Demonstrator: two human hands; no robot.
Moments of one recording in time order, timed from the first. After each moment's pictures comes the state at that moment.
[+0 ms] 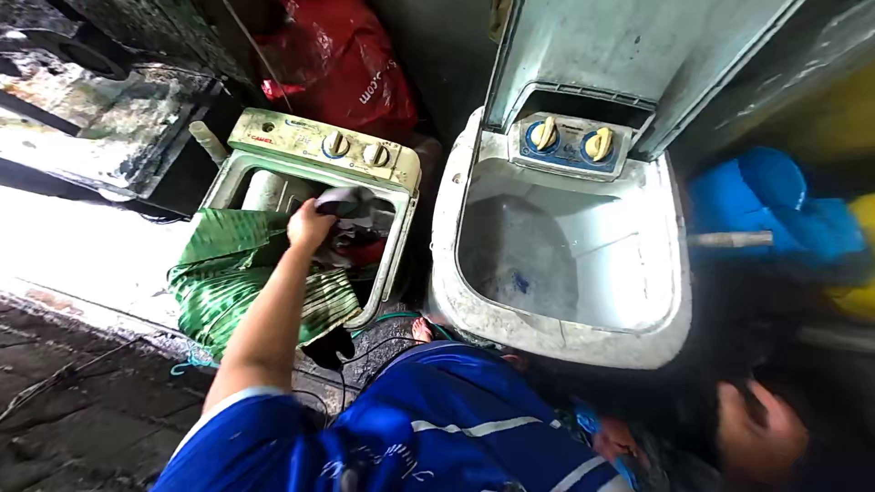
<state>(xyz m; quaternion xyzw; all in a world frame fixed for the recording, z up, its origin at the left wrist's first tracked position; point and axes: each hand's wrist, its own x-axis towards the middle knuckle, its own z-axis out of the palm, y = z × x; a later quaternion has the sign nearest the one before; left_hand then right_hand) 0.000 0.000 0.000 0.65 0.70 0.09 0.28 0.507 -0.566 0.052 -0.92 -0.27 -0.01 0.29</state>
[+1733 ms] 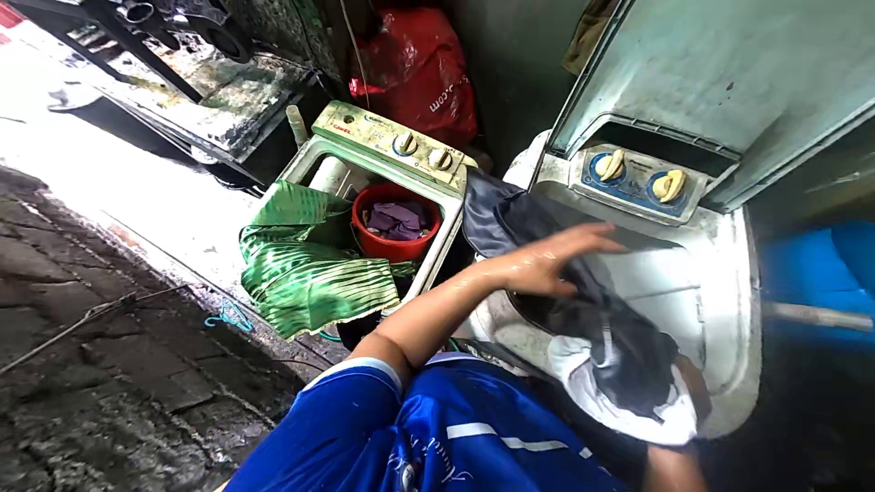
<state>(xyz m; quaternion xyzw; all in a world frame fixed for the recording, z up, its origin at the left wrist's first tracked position) 0.224 -0.137 0.119 0.81 0.07 0.27 0.51 0.451 -0.403 0.012 -0.86 -0.44 0.04 0.25</state>
